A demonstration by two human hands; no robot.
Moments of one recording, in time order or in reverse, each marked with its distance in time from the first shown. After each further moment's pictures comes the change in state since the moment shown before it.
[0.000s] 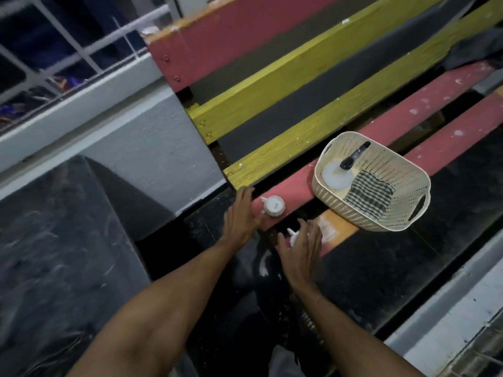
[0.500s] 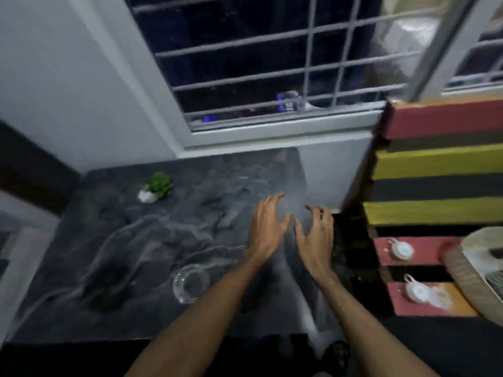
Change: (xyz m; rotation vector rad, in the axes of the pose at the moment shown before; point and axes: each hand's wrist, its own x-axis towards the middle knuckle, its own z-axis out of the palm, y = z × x) left_hand -0.285 -0.140 -0.238 -0.336 0.657 -0.270; right_hand -0.223 -0.293 -0.037 0.207 -0.303 -0.627
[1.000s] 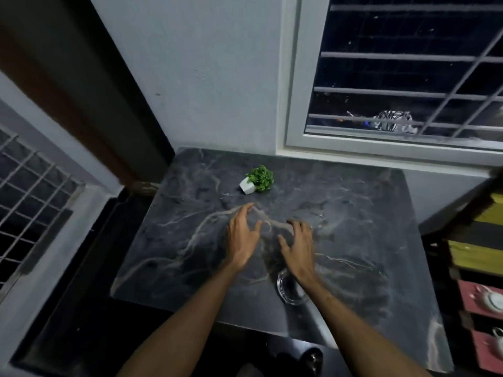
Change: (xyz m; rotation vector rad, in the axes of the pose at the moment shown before) left_hand -0.042 -0.246 -0.285 -0.119 0.222 -0.322; right_hand -0.122 -0.226 0.224 -0.004 -0.448 -0.125
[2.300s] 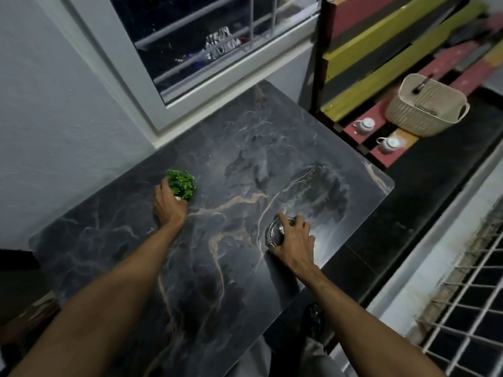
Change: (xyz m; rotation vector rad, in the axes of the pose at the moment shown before) left_hand 0.203 -0.054 0.049 0.375 -0.371 0.328; right_hand -0.067 0.026 0.092 -0.204 0.263 0.818
